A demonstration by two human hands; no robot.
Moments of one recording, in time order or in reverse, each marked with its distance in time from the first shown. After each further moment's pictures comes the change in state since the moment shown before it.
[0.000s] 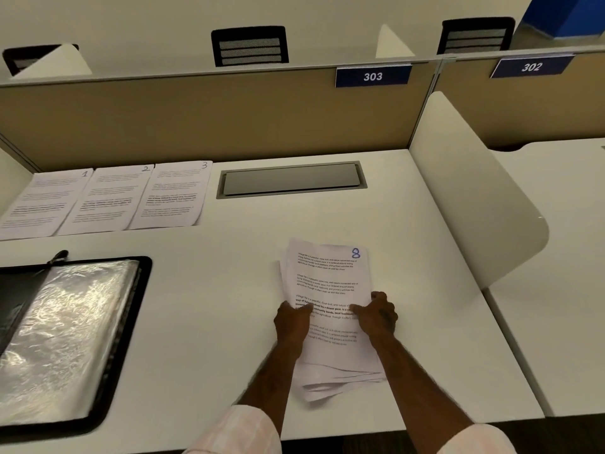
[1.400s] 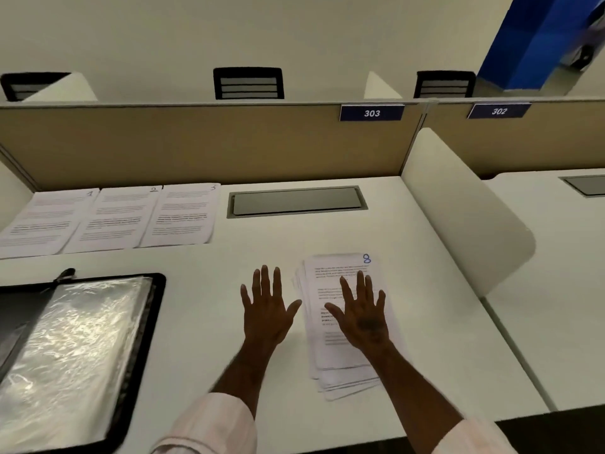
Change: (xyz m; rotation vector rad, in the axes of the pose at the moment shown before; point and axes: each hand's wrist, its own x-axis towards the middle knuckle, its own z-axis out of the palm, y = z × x) left_hand 0.039 0.015 -0.113 1.092 0.212 0.836; right_hand -0.050 -0.035 0.038 -0.699 0.240 -0.680
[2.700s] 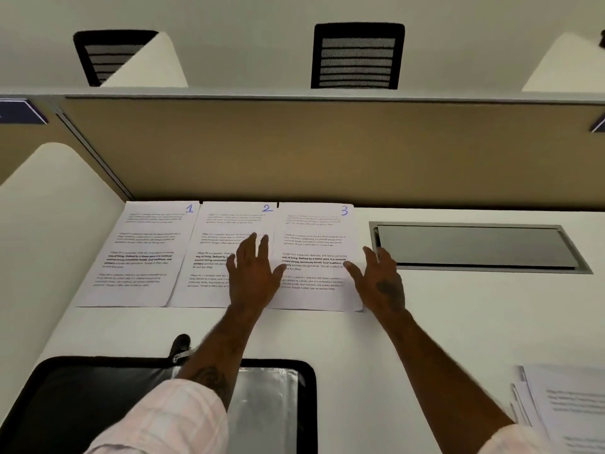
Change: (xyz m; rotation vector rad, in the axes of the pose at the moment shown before) left_hand 0.279 -0.422 -0.050 -0.054 0.179 -0.188; right_hand 0.322 -0.380 0.055 0.355 -0.065 0.096
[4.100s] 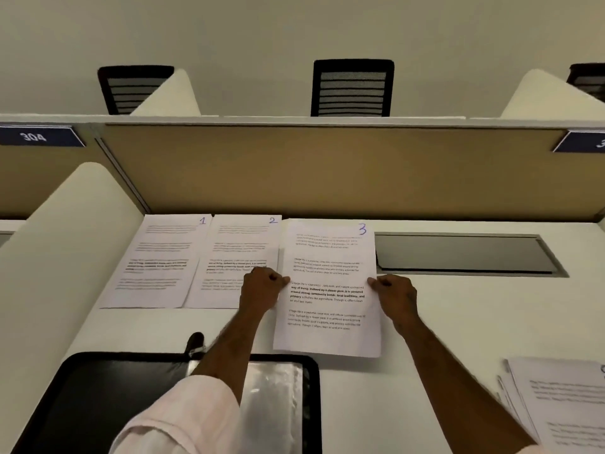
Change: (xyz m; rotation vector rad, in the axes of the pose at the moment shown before) left_hand -0.026 0.016 -0.051 -0.551 -0.305 -0.332; right_hand -0.049 0.007 -0.050 0.543 0.017 0.253
